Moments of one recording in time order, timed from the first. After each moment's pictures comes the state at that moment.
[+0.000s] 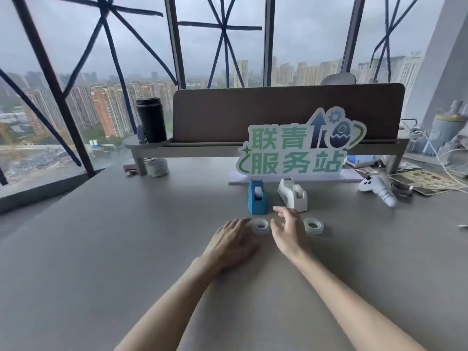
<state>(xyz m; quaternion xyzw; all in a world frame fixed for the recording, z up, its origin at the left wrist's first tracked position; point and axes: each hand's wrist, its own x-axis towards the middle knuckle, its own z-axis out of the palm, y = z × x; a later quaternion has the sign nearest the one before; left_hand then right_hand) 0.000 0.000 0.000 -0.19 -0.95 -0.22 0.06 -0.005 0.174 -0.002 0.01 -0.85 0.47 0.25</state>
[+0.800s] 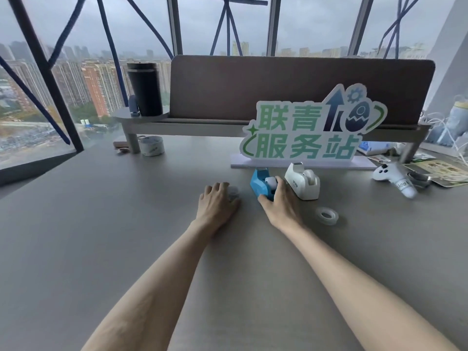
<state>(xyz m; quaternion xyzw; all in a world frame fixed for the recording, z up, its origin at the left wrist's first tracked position) -0.079 -0.023 -0.006 -0.04 -0.96 -0.24 0.11 -0.060 0.149 -0.003 0.00 -0.90 0.38 0.20</state>
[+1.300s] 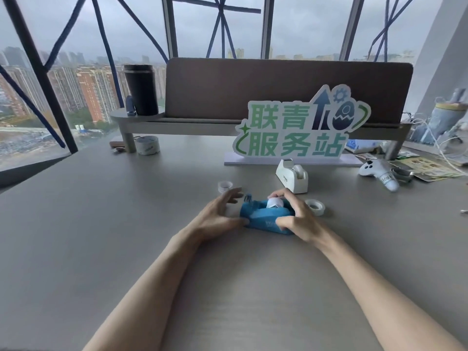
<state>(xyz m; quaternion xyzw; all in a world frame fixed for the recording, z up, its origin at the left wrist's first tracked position) -0.010 -0.026 -0.001 -0.22 -0.86 -0.45 0.00 0.020 0.203 0.013 0.13 -0.87 0.48 0.04</state>
